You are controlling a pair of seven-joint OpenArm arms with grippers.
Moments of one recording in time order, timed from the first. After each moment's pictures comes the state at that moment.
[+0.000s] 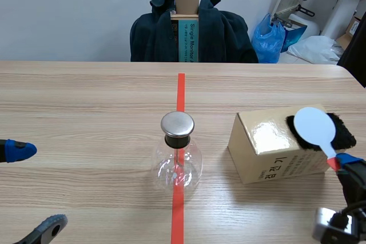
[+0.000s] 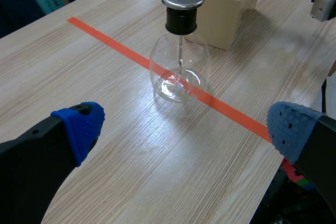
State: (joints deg) left arm 54.8 -45.0 -8.6 109.0 -10.8 -30.4 -29.0; right arm -25.7 13.8 16.8 68.2 -80.5 -39.4 25.9
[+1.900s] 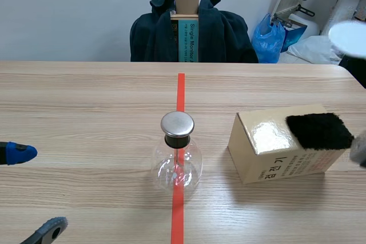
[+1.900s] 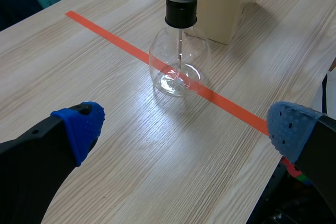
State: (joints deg) left arm 54.8 -45.0 -8.6 109.0 -10.8 -30.4 -27.7; right arm -30.9 25.4 17.1 93.2 -61.7 -38.3 25.1
